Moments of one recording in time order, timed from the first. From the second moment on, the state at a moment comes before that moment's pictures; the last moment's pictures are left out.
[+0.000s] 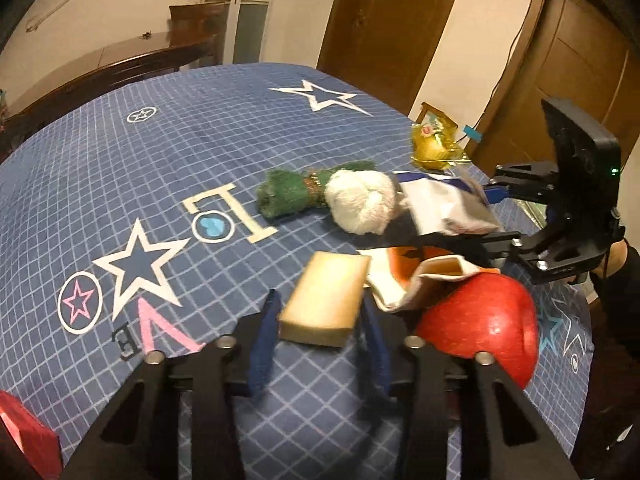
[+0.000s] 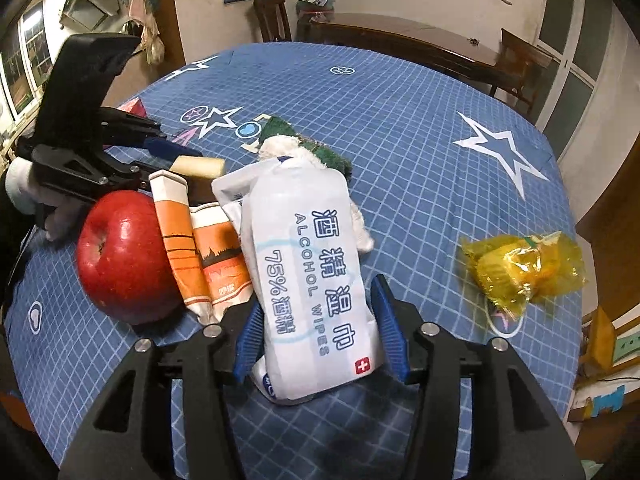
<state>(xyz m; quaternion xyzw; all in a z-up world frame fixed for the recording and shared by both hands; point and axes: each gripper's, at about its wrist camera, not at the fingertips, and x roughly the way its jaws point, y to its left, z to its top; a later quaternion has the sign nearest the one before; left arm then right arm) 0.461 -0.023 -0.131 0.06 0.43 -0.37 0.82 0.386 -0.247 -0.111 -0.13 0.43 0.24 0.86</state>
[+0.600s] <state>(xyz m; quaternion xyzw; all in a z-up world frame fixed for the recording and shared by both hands) 0.355 0.002 -0.084 0.02 0.33 -0.17 0.93 0.302 -0.265 -0.077 -0.03 0.31 0.18 0.93</state>
